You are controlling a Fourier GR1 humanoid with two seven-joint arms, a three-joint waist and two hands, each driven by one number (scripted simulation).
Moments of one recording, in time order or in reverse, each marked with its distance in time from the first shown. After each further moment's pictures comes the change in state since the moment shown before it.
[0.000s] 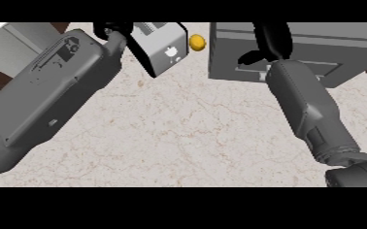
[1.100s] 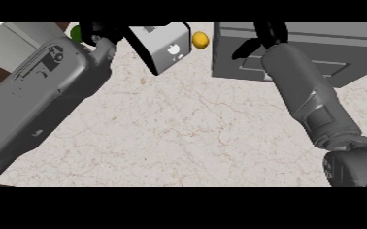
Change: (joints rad) left arm 0.050 0.052 0.003 -0.127 -0.026 0.000 0.069; right arm -0.161 0.000 -0.261 0.157 -0.246 0.217 -0.215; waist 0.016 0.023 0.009
